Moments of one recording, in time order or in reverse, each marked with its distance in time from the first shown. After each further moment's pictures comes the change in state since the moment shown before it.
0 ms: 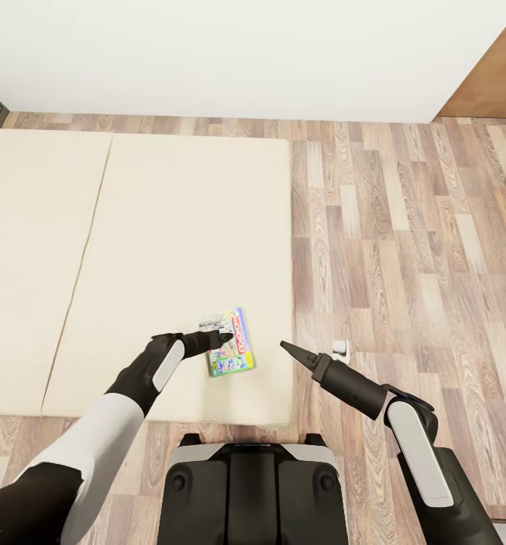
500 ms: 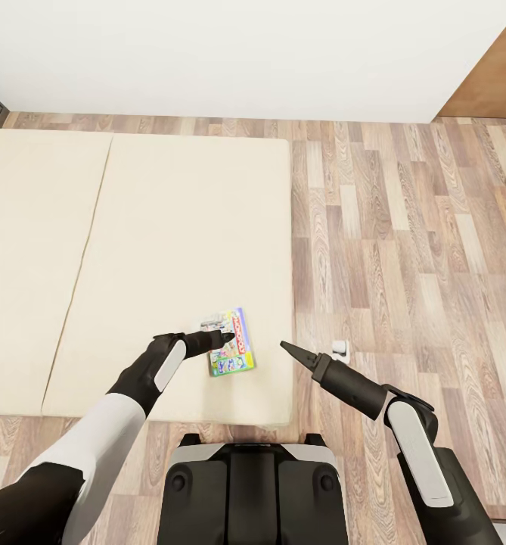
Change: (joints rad) left arm 0.000 -0.007 -0.002 -0.001 0.001 -0.002 -0.003; right arm 0.000 0.000 0.000 0.000 0.000 -0.001 -0.003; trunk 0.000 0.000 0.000
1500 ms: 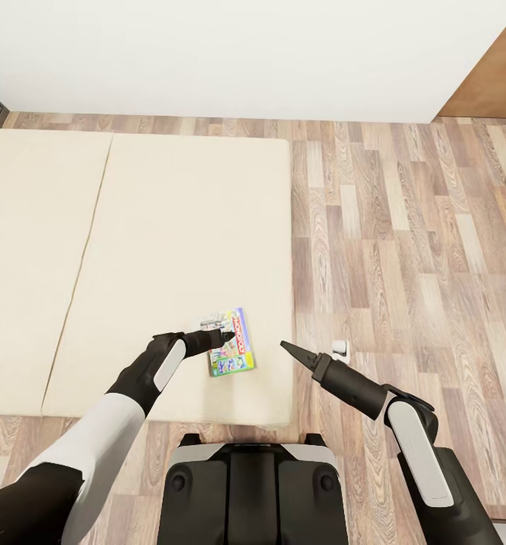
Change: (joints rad) left arm 0.000 0.003 -0.003 -0.007 0.000 0.000 -0.003; right arm 0.000 0.000 -0.001 0.000 -0.001 0.000 -0.001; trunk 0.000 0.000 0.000
